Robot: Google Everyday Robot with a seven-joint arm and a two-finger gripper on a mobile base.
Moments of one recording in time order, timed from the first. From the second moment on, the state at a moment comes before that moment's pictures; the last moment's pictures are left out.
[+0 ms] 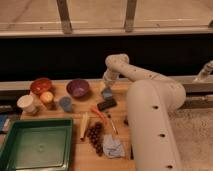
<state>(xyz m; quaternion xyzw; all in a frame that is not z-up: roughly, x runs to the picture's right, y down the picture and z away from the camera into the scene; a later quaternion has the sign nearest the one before) 0.007 -0.015 0.956 -0.30 0.02 0.49 0.82</state>
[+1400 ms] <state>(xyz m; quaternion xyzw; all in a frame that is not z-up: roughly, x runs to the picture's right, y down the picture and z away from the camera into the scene) -0.123 -0.172 0.848 -0.22 -0.17 0.43 0.86</state>
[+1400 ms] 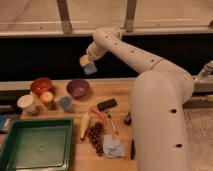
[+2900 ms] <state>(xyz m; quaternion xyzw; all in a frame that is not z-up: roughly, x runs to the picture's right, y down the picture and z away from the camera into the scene) -0.292 -0.162 0.822 -0.28 -0.26 0.30 0.87</state>
